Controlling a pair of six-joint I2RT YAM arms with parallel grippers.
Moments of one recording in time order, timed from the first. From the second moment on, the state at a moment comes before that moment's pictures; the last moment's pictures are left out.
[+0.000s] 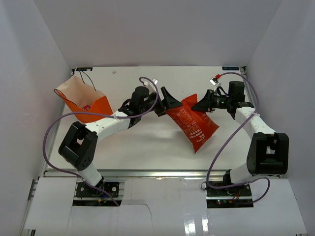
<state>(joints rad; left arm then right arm) -0.63 1.63 1.06 0.29 0.42 -1.05 0.02 1.47 0.98 -0.16 -1.09 0.26</state>
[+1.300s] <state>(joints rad) -0.65 1.70 1.26 -0.08 0.50 -0.66 0.07 1.51 1.00 -0.06 -1.12 0.31</state>
